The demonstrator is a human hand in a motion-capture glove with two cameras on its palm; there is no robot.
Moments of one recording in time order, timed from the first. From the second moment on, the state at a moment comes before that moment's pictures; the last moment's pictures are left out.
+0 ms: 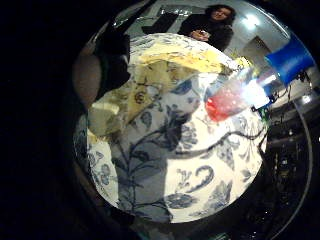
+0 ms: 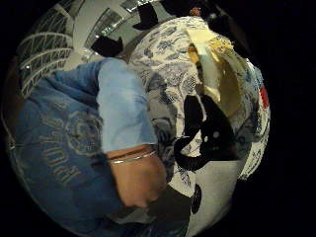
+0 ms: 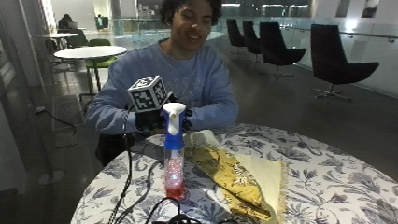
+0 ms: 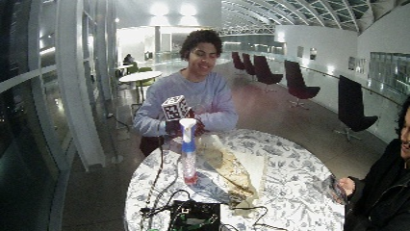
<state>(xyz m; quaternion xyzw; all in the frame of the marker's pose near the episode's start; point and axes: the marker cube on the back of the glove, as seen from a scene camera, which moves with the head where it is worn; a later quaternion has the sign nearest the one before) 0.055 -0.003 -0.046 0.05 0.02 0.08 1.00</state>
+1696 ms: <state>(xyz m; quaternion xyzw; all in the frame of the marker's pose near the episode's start) 0.246 -0.045 -0.038 0.38 -0.30 0.36 0.80</state>
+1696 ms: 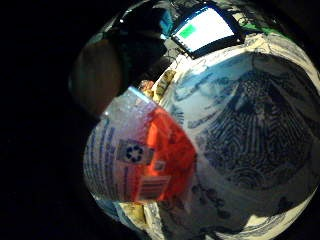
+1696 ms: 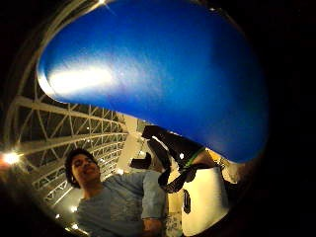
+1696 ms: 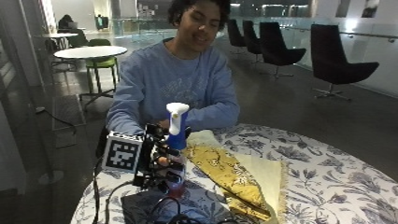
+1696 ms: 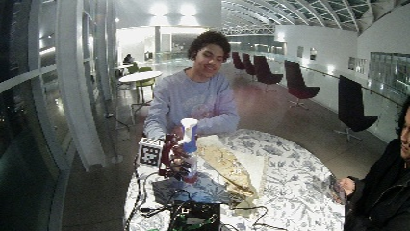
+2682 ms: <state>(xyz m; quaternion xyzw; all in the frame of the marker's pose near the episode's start) 0.194 -0.056 -0.064 0.17 -0.47 0.30 0.81</state>
